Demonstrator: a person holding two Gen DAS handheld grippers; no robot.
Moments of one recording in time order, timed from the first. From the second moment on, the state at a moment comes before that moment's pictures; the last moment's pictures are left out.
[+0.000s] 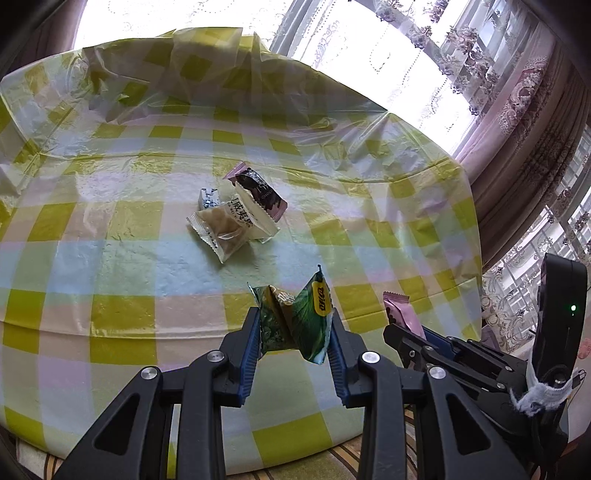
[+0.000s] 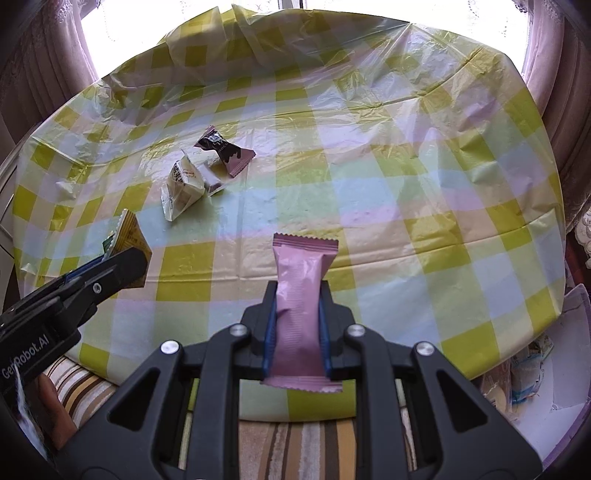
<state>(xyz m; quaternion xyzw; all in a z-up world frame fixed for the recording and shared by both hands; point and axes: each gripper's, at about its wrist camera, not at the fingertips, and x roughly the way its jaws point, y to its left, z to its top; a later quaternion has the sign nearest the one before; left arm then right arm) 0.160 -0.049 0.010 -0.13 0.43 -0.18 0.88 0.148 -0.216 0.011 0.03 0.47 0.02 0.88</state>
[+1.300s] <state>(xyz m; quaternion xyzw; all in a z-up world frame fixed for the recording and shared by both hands) 0.104 -0.240 0.022 -0.04 0.48 -0.39 0.79 0.050 -0.432 0.017 0.07 0.49 -0.15 0.86</state>
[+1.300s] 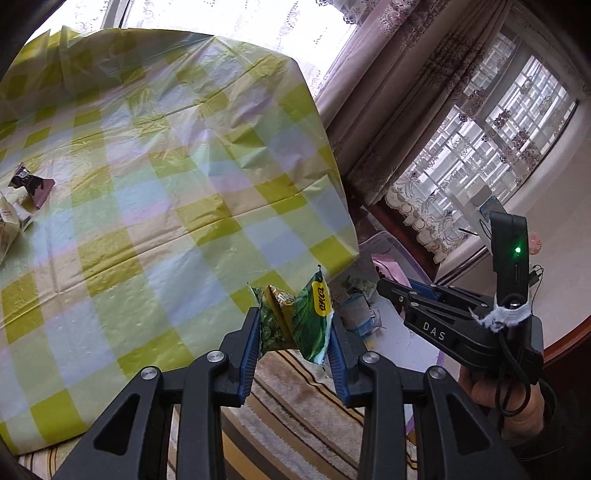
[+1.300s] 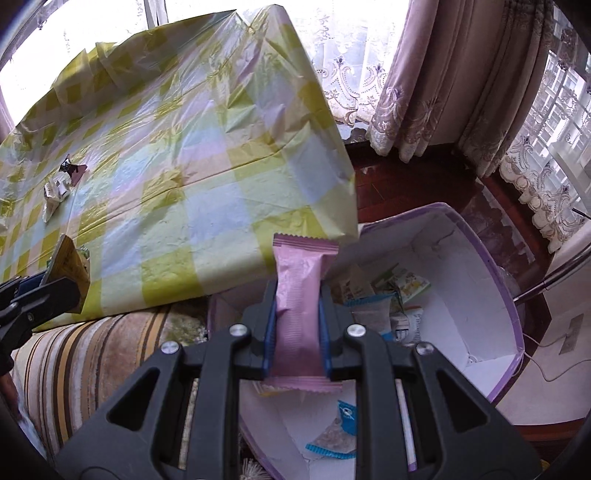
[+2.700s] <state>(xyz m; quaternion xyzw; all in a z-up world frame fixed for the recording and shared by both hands) 0.126 -0.228 0.021 -0.04 0.48 -0.38 0.79 0.059 -0.430 0.012 0.07 0.50 -0.16 0.85</state>
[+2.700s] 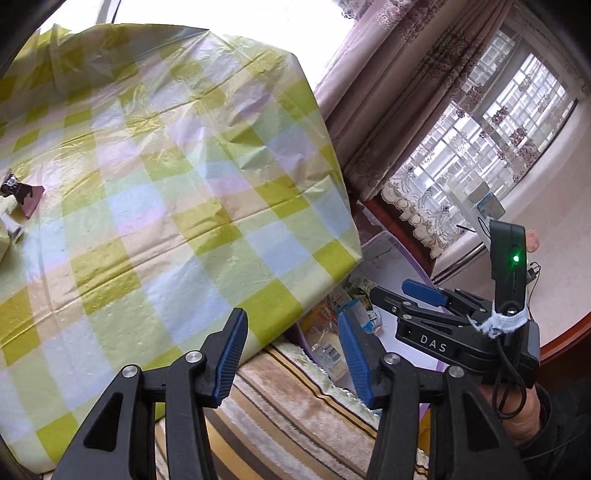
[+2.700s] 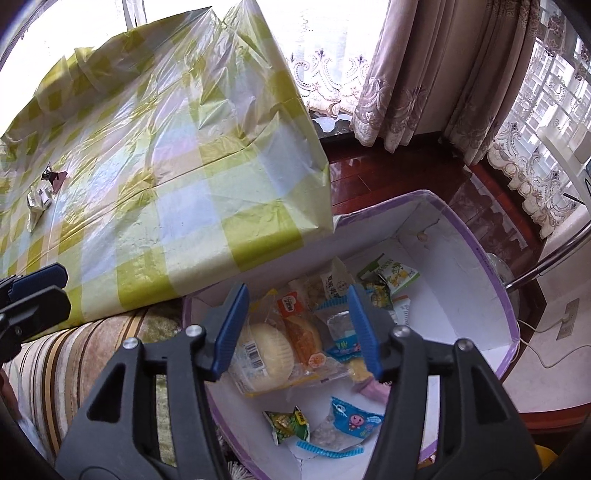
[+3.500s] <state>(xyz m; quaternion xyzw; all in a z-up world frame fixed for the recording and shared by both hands) 0.256 -0.013 -0.012 -0.26 0.45 -0.08 0.85 0.136 -0.340 0.011 0.07 0.49 -0.05 0.87</state>
